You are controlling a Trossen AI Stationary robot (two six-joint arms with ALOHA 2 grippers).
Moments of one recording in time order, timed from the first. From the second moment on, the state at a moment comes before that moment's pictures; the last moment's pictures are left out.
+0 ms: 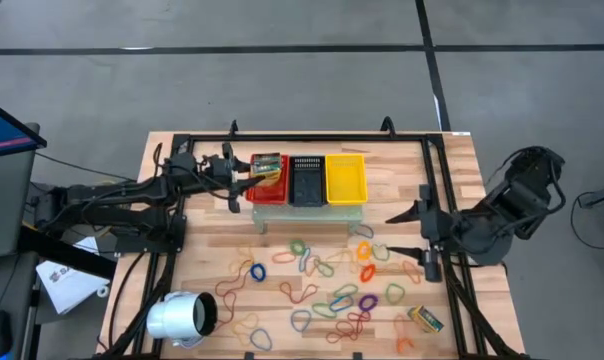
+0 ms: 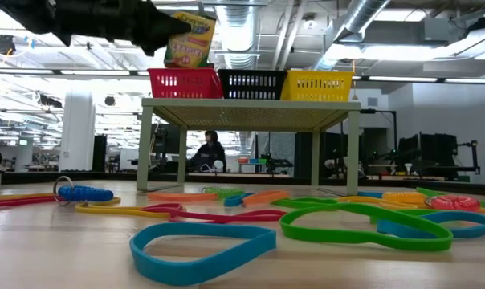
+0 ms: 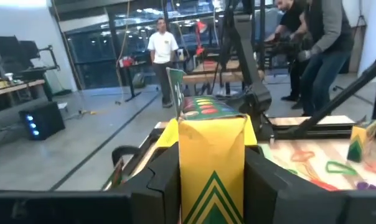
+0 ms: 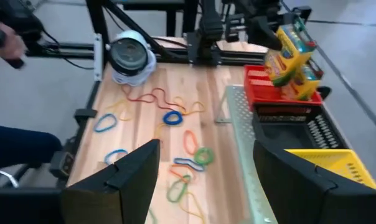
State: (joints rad) left arm 0.31 0.89 0.46 0.46 0.12 0.12; right arm 0.75 1.23 1.62 -1.08 0.71 0.41
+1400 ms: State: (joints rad) left arm 0.37 1.10 0.30 0.85 0.17 0.12; right arm 0.78 1.24 1.58 -1.01 0.73 0.42
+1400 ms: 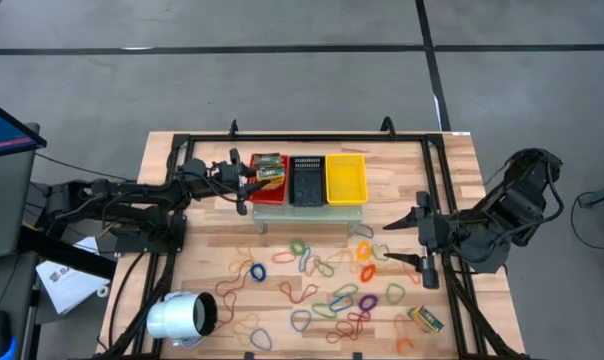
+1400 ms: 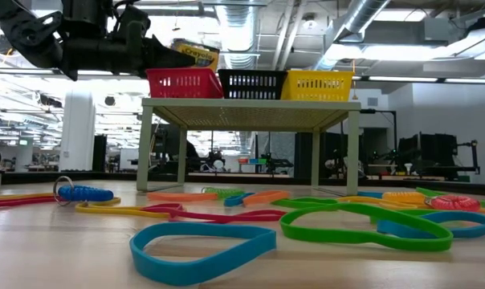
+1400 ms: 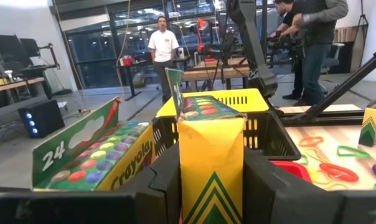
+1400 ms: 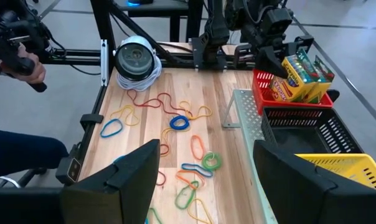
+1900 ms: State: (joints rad) left arm 0.37 1.10 0.30 0.82 0.10 0.12; right arm 0.78 1.26 1.58 -0.99 0.70 0.42
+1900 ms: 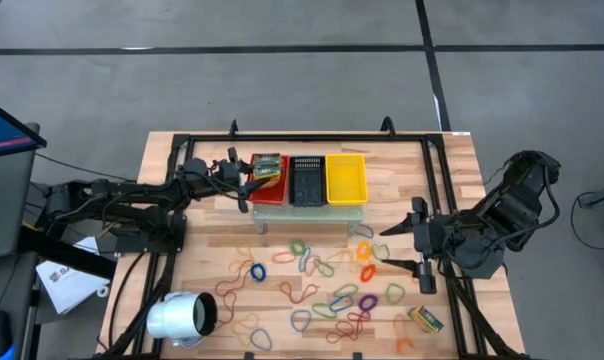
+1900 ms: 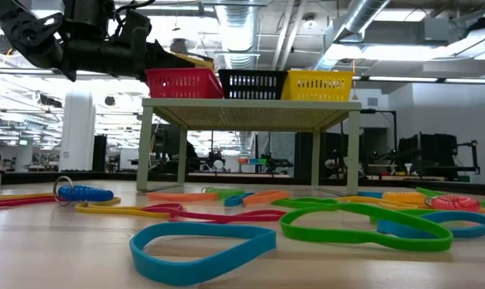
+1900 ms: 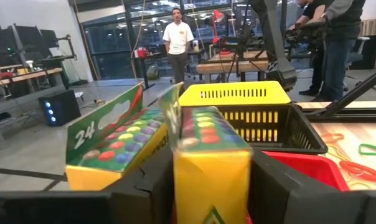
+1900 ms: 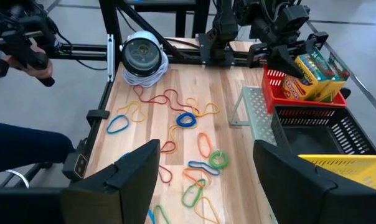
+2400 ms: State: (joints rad) left arm 0.37 1.01 0.31 0.77 0.07 0.12; right arm 0.79 1.26 1.58 -0.99 0.70 0.42
